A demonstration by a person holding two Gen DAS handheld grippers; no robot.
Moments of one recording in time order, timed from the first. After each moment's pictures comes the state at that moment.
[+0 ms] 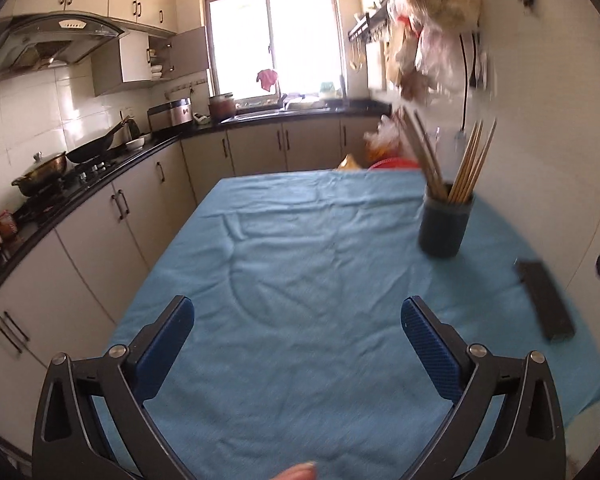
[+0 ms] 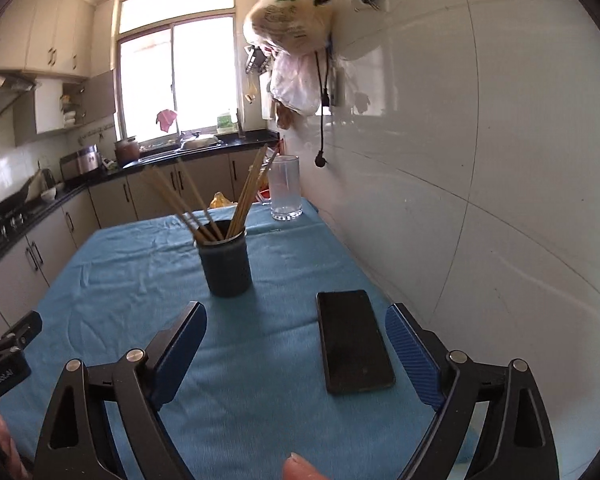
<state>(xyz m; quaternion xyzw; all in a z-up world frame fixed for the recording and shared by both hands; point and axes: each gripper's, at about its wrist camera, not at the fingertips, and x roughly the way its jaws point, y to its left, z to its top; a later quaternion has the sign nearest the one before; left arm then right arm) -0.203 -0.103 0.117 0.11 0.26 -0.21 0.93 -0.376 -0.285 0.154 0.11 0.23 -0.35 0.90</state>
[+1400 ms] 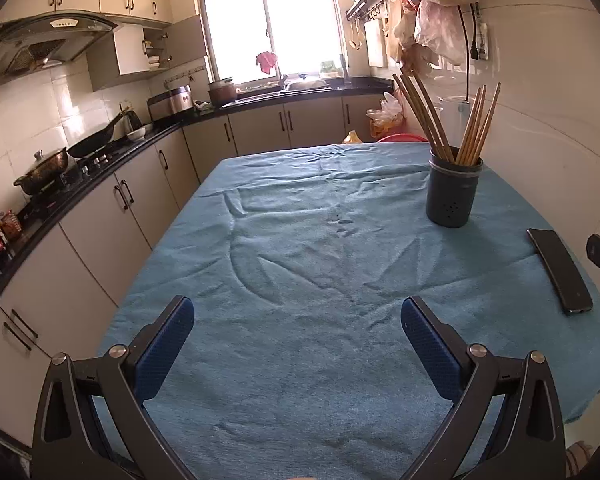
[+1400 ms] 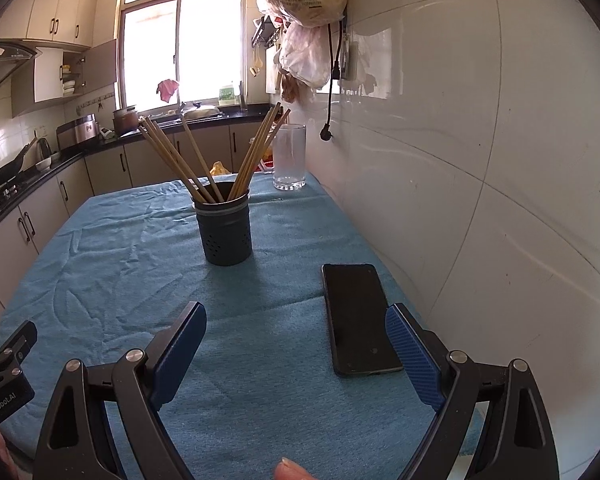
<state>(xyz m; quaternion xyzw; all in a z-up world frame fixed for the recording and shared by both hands) -0.202 -0.114 0.099 0.14 0.29 -0.20 0.93 -0.355 -0.284 0.130 0.11 0.28 -0.35 0.89</state>
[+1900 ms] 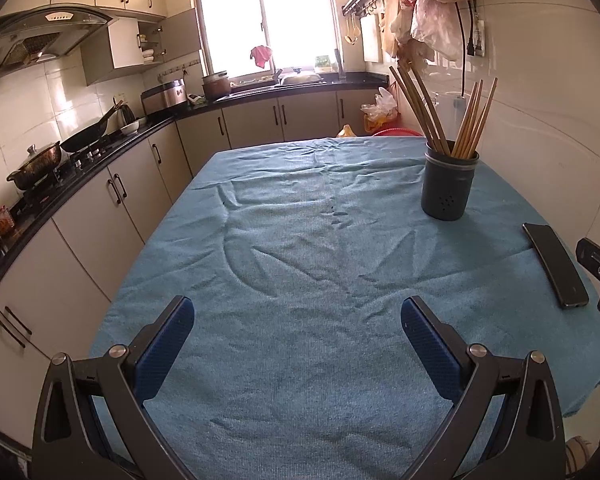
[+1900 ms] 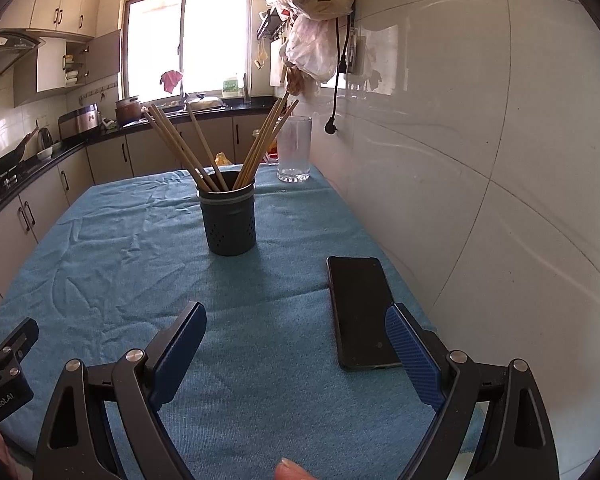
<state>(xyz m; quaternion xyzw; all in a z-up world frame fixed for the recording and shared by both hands) -0.201 -0.111 0.096 0.14 0.30 -0.21 0.92 -0.348 -0.280 0.124 0.10 0.30 -0.35 0.88</state>
